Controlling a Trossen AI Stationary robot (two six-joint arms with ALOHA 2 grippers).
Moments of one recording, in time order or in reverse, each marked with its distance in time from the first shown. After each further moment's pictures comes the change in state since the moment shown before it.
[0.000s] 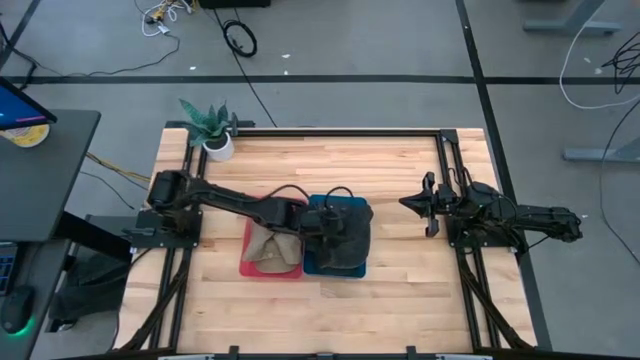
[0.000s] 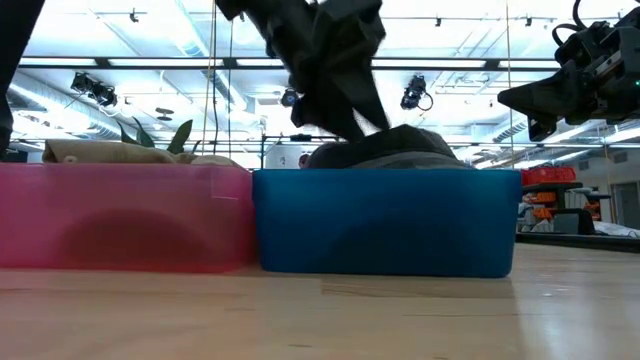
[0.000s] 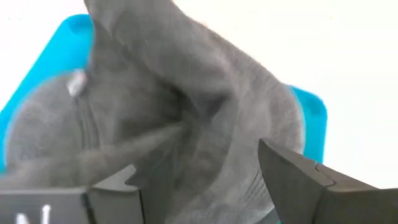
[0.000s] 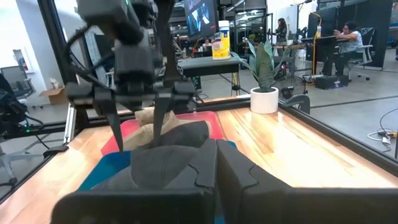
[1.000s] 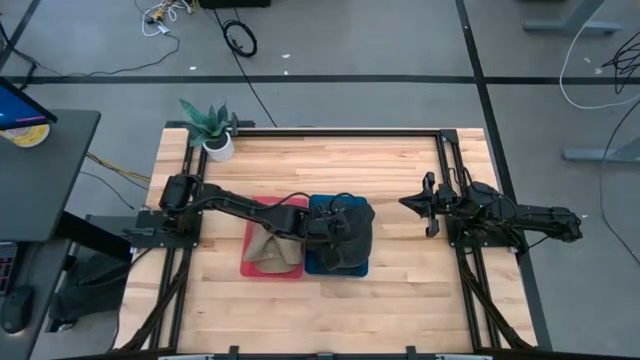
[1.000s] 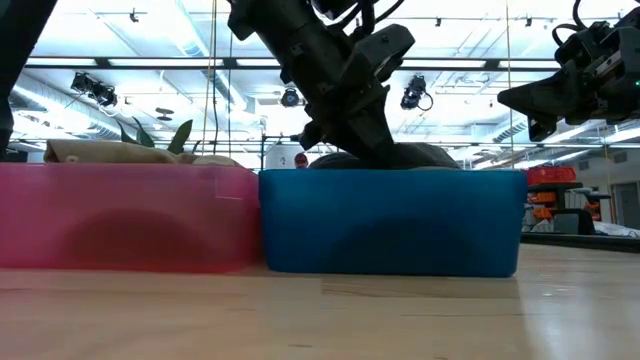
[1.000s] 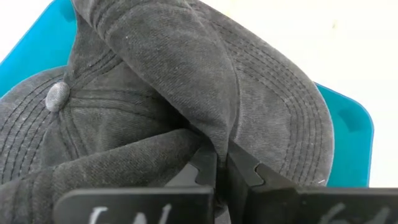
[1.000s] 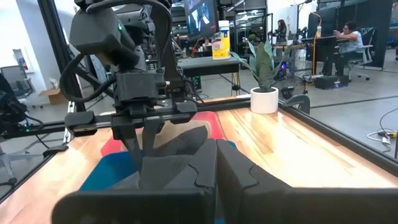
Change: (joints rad) left arm -0.012 0.118 0.010 0.052 -0.087 -0.070; right arm 0.000 0.000 0.000 0.001 0.000 0.000
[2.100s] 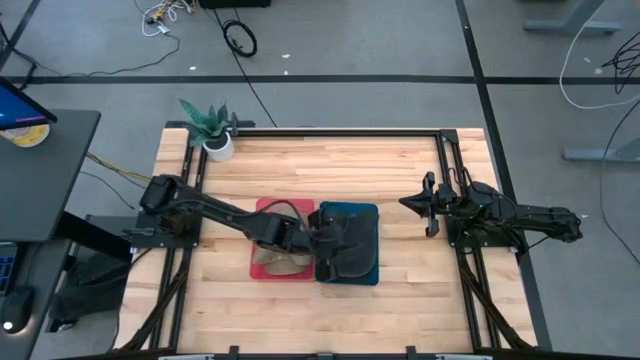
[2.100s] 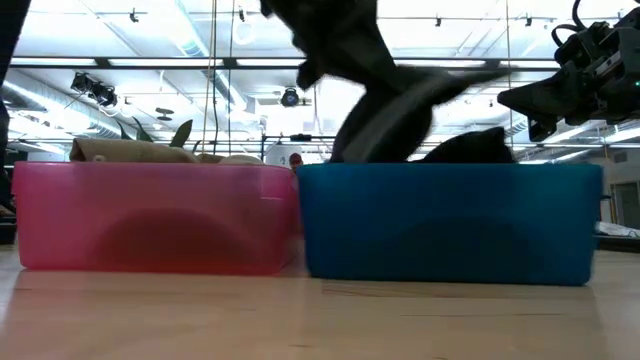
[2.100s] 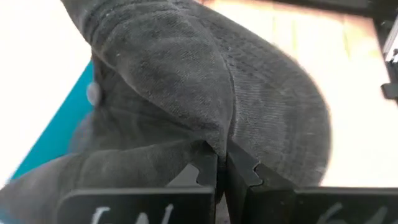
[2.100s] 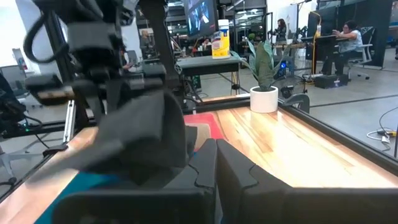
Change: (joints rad) left arm -0.110 -0.135 -0.002 0.058 -0.112 0.095; right arm 0.000 0.000 0.000 -0.003 0.000 0.000
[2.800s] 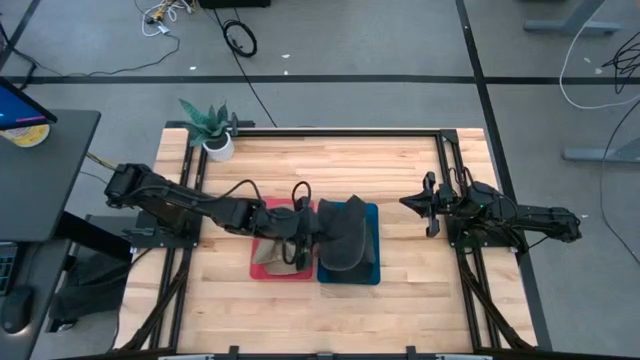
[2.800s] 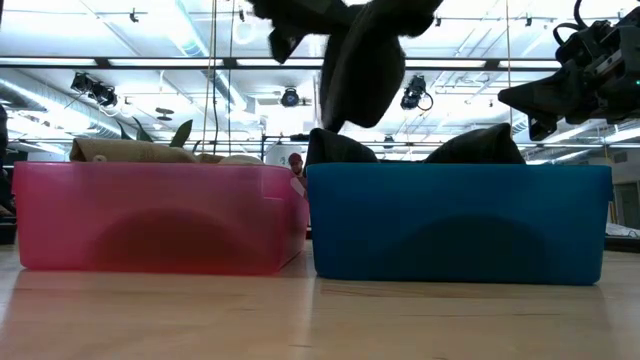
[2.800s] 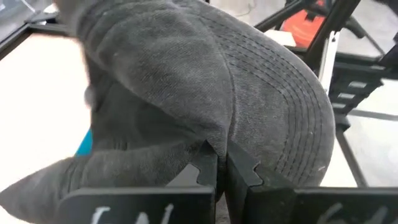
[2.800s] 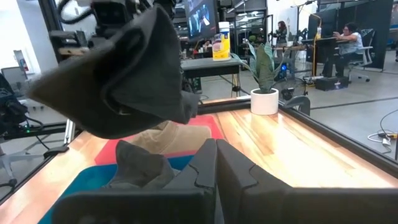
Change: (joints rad) left arm 0.021 -0.292 -0.267 0.234 0.093 0.105; right arm 0.000 -0.010 0.000 0.000 0.000 0.000
